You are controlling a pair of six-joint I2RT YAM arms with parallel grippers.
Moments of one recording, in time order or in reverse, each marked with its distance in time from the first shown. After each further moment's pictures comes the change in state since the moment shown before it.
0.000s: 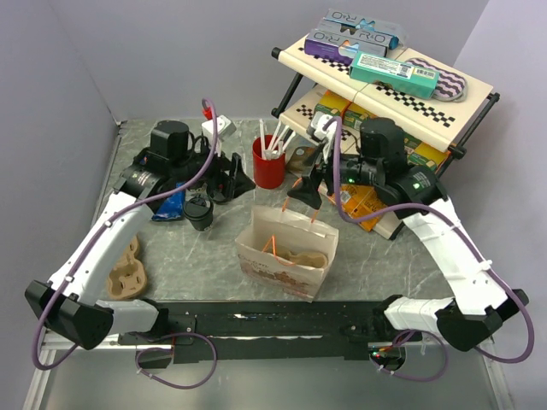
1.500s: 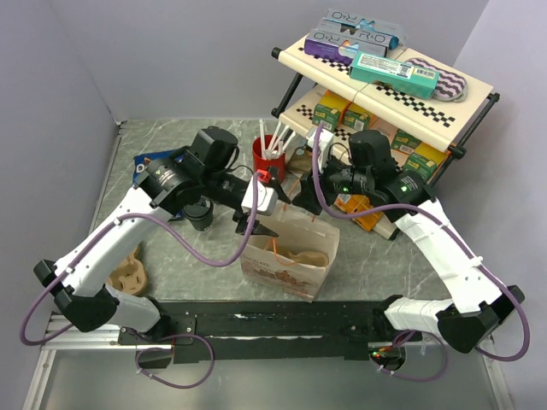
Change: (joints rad) left arm -0.353 0.124 0.291 -0.362 0.359 0.838; right arm -0.008 -0.011 -0.111 -0.050 0.093 0.058
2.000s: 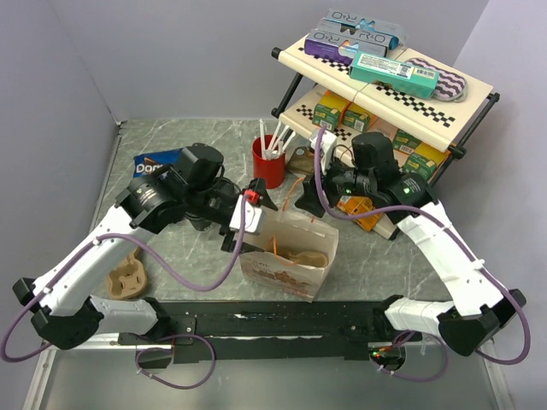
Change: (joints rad) left arm -0.021 -0.152 -0.121 -0.067 -0.117 0.043; right arm -0.021 -0.011 -0.020 -0.010 -0.002 -0.010
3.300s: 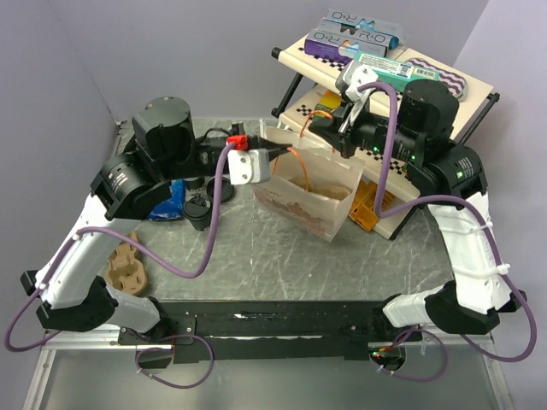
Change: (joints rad) left arm -0.064 0.142 0.450 0.303 -0.275 -0.132; right arm -0.006 0.142 0.639 -0.069 0.011 -0.119
